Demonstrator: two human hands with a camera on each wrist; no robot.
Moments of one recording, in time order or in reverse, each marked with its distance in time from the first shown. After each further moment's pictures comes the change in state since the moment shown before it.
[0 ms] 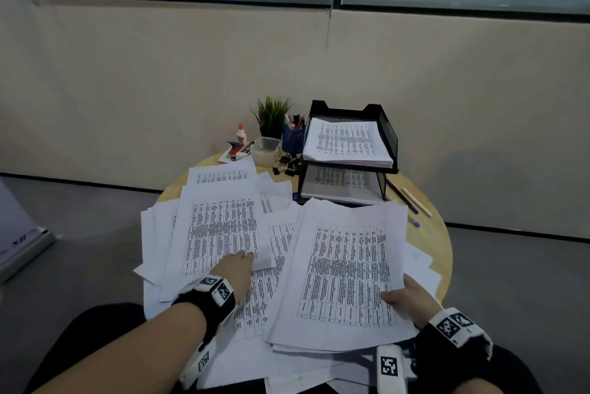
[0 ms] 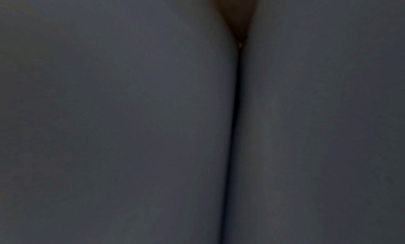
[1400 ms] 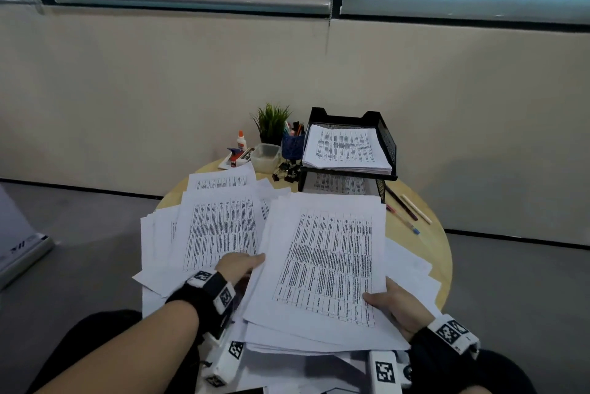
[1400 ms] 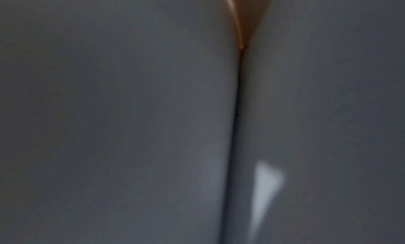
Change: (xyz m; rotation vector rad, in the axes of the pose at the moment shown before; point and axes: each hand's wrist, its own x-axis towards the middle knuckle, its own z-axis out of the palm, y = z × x) left_hand 0.008 0.008 -0.019 -1.016 -0.090 -0.384; right_hand -0.028 -0.018 0.024 0.237 -0.337 -0.006
